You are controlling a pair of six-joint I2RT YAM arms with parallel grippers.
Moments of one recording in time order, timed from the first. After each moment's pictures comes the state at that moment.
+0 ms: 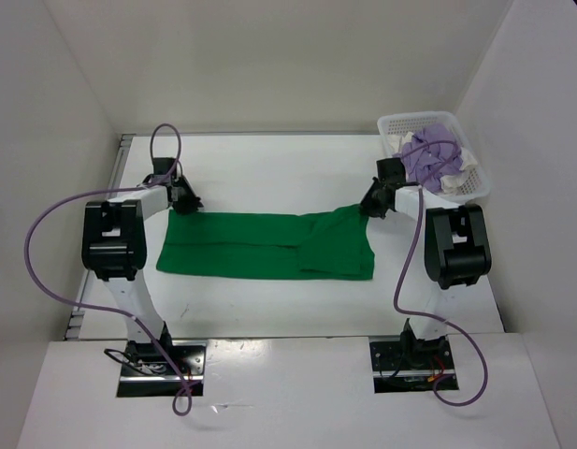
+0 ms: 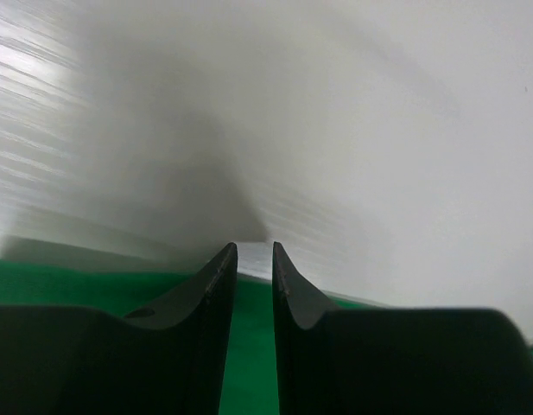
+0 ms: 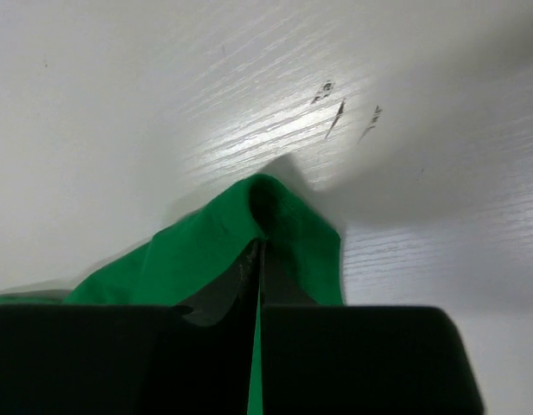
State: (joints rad) left arm 0.05 1.93 1.20 -0.19 0.11 -0.56; right arm 0.10 1.82 1.12 -0.26 -0.04 0.67
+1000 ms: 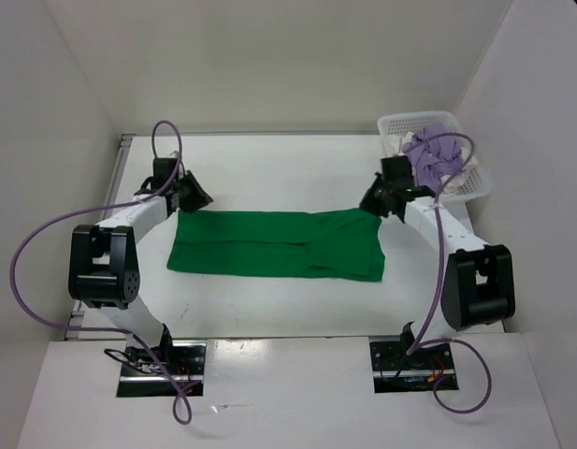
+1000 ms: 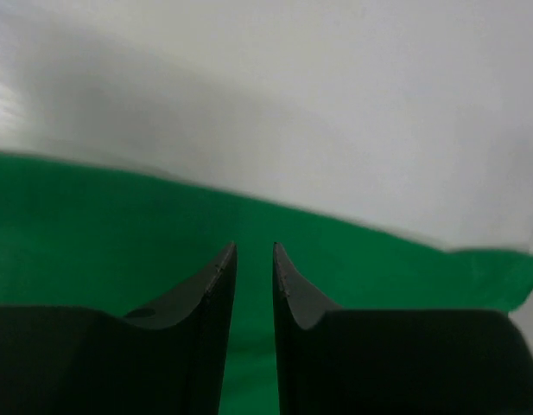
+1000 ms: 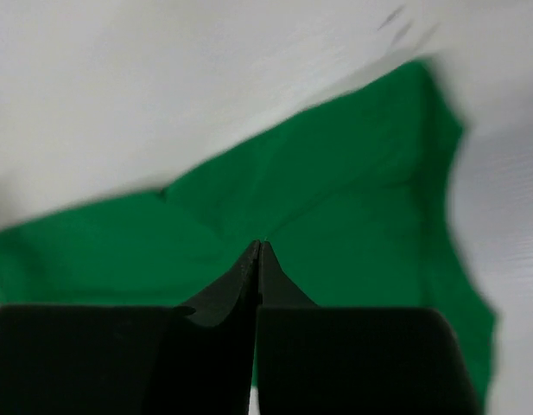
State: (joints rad) left arm 0.02 1.70 1.10 -0.17 0.17 -0.59; right arm 0.12 1.50 1.06 -0.39 -0.01 0.67
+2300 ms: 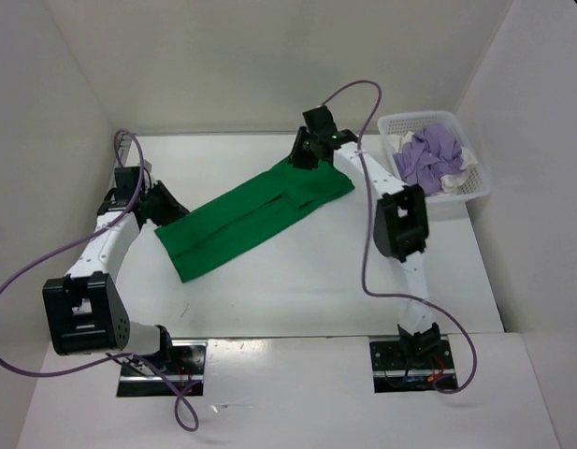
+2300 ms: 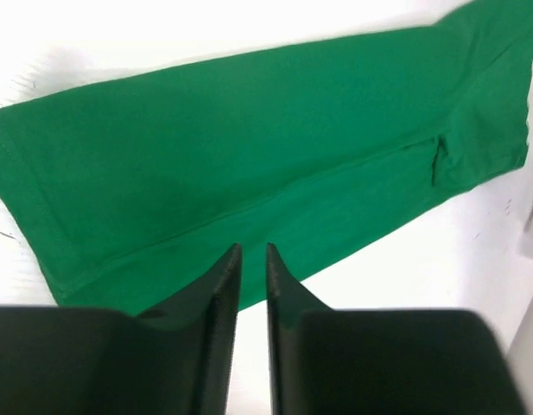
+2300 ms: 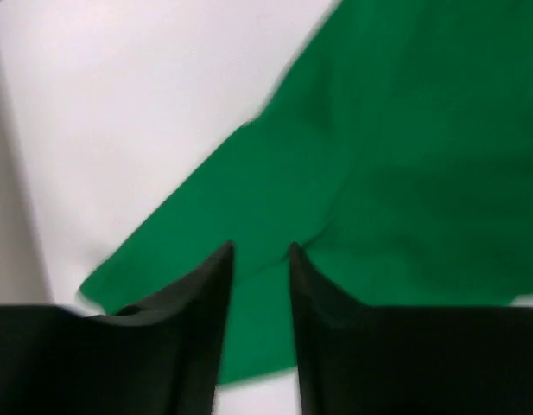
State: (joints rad) left arm 0.15 1.38 0.98 -0.44 0.29 -0.56; right arm 0.42 2.33 2.14 -0.58 -0.08 0.72
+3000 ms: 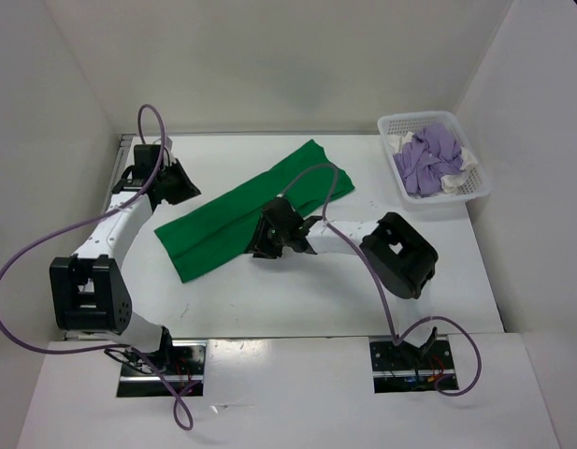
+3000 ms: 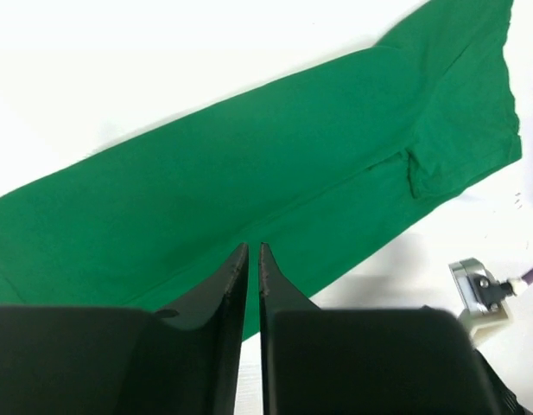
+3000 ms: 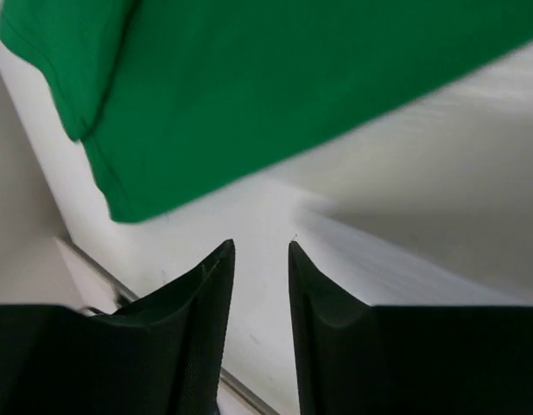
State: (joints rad) left arm 0.01 1.49 1.18 -0.43 0.21 -0.48; right arm 0.84 1.92 1.17 -0.06 -0.13 1.06
